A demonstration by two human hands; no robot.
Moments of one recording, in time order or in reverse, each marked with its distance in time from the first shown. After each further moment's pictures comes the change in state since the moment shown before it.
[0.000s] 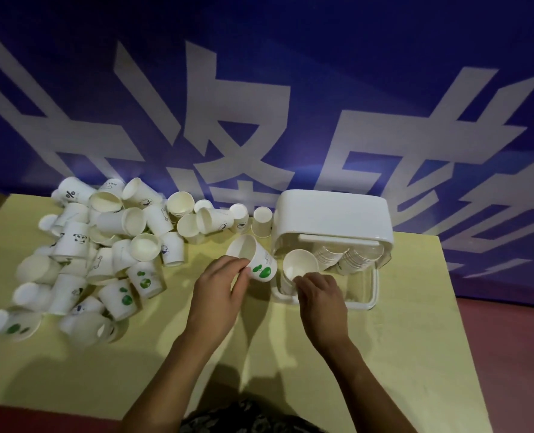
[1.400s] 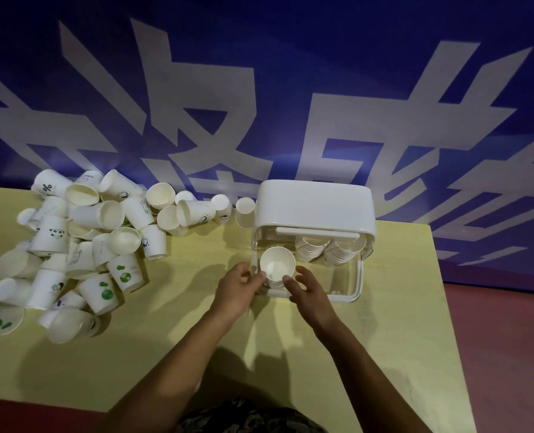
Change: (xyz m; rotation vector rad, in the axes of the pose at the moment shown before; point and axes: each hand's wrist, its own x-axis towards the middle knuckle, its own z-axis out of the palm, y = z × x) left_hand 0.013 -0.012 0.106 -0.331 -0.265 -0.746; right_hand 0.009 0.046 0.010 0.909 -0.441 0.729
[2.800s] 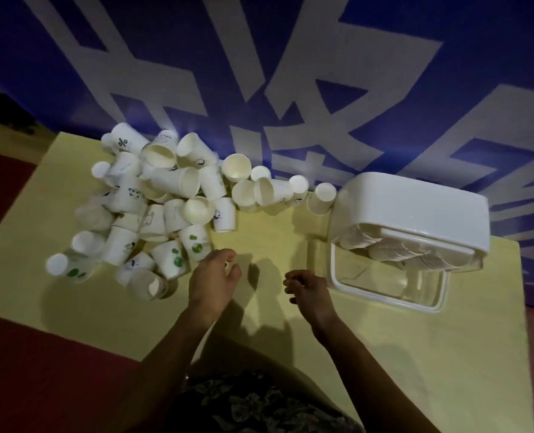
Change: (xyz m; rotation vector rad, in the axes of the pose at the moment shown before) left_hand 0.015 -0.087 -0.181 0.474 0.302 0.202; right_hand 0.000 -0.020 0.167 -0.057 -0.067 0.105
